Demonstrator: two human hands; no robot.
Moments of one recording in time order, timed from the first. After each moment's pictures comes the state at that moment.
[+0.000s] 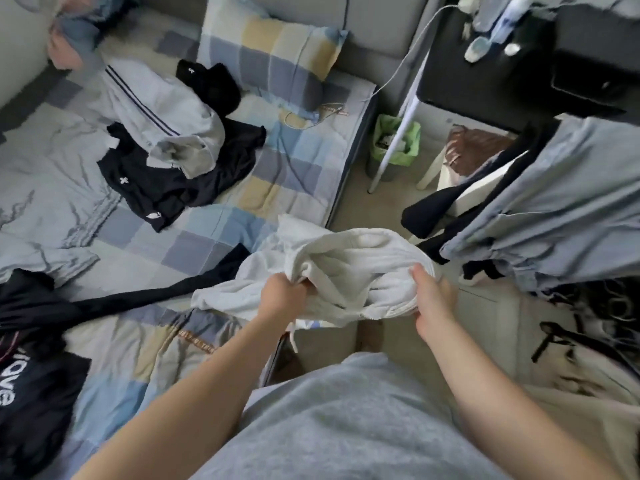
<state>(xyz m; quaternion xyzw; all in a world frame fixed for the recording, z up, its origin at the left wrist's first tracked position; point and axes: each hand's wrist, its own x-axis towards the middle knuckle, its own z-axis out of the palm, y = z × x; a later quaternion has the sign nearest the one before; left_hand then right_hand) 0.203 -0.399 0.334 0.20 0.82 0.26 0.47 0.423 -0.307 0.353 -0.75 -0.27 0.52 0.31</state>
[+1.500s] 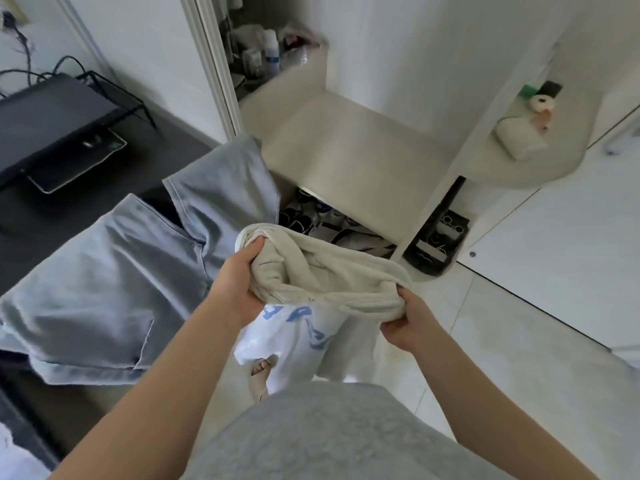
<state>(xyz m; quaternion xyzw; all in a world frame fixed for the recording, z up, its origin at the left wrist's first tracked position) 0.793 -0.122 0.437 0.29 0.49 0.10 0.82 0.937 -0.349 0.376 -0.45 0.37 0.41 0.70</state>
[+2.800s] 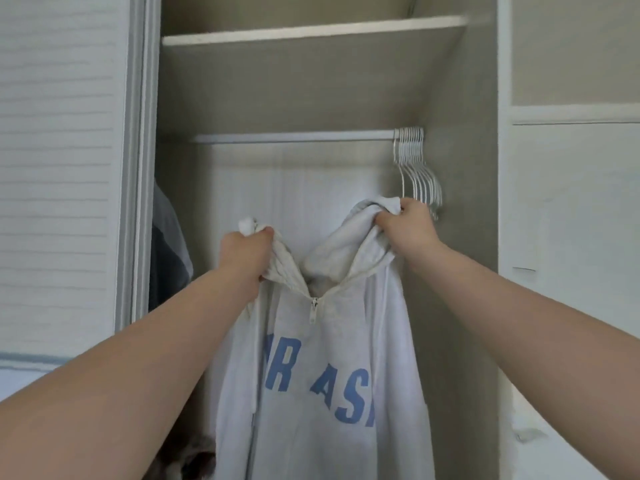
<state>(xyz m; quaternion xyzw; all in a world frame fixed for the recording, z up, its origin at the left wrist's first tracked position) 1.057 0.093 0.945 0.60 0.05 0.36 0.71 1.112 -0.128 0.982 -0.74 -0.18 -0.34 0.55</state>
